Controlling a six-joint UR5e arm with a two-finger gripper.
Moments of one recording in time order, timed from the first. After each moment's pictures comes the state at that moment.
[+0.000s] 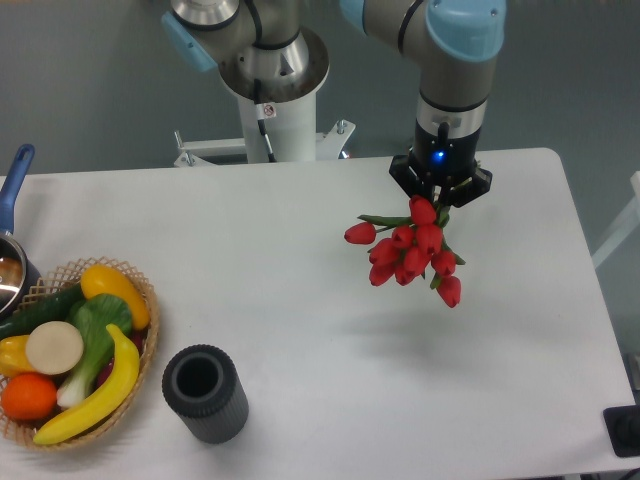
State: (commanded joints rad) arm 2.68 -1.69 -1.70 -1.20 1.52 1.00
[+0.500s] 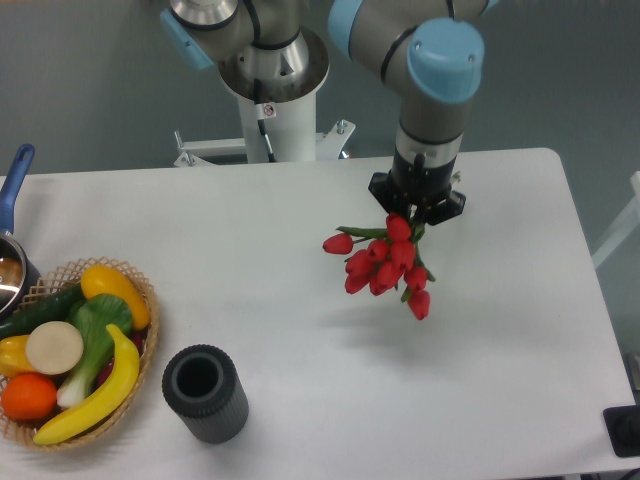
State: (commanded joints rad) arm 2.61 -1.82 -1.72 -1.18 1.52 1.00
